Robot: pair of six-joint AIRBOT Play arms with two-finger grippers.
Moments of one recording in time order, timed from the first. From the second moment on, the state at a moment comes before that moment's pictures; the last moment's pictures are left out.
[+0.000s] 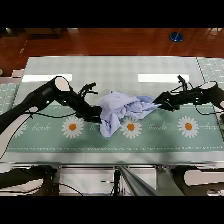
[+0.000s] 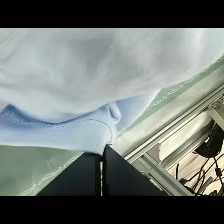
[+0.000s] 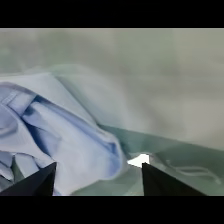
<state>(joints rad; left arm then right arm) -0.39 -1.43 1.04 0.86 -1.31 -1.47 -0.22 -1.58 0.98 -0.76 1.14 1.13</state>
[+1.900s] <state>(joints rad) 0.13 -0.57 1.80 1.30 -1.79 -1.50 -0.35 -0.58 1.73 -1.39 1.72 1.49</state>
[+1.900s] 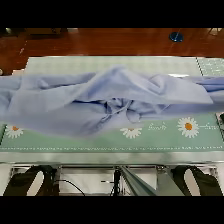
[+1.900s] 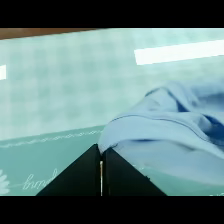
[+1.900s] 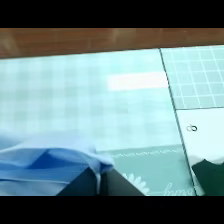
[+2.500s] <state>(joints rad) 0.13 -0.43 1.79 1.57 -1.81 -1.49 -0.35 -0.50 1.79 -1.53 1.66 1.53</state>
